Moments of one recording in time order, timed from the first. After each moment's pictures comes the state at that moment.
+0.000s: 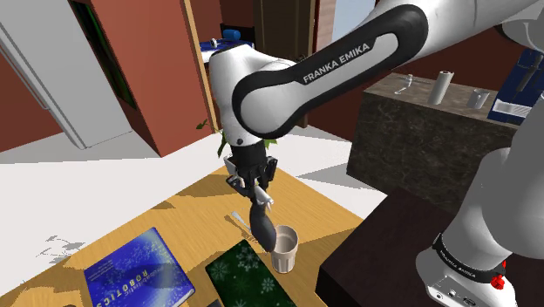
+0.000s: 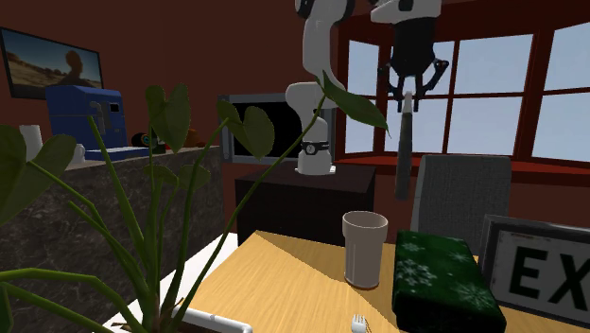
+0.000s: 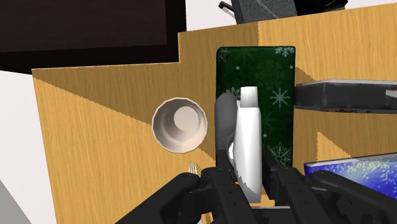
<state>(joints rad) 0.29 0.04 0.37 -2.04 0.09 1.97 0.64</state>
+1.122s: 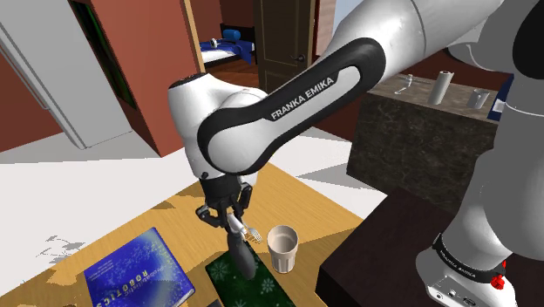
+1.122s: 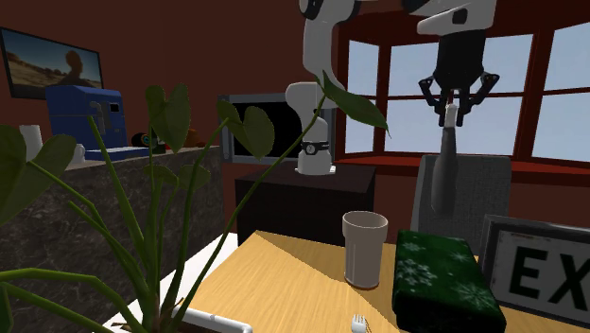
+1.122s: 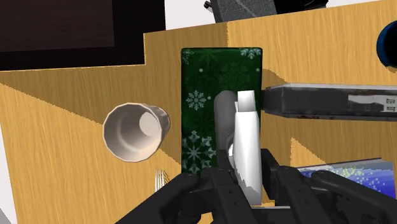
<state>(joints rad) 0.39 0.24 0.42 -1.89 0.02 2.01 0.81</state>
